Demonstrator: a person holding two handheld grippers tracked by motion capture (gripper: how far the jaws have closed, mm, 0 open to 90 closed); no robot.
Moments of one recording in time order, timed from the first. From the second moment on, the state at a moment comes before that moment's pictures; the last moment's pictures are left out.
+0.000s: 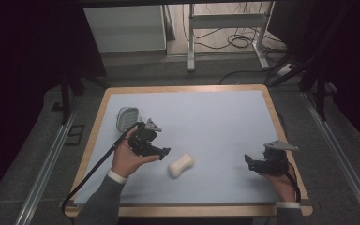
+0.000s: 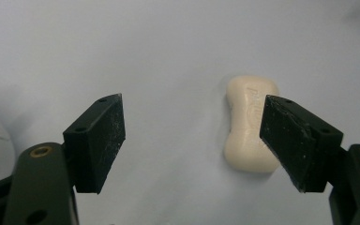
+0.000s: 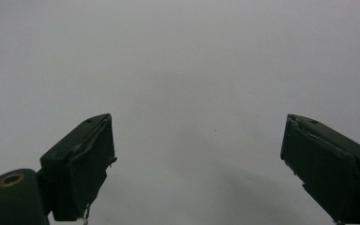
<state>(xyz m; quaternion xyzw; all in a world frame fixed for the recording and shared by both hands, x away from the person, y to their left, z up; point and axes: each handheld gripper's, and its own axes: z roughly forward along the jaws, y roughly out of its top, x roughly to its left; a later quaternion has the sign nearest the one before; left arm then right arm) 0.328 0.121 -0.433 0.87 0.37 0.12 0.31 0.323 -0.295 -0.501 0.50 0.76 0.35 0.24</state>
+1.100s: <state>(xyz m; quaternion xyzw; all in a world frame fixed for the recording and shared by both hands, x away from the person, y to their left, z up) 0.329 0.057 -0.482 0.91 0.34 0.06 0.24 0.324 -0.298 -0.504 0.50 0.76 0.34 0.24</state>
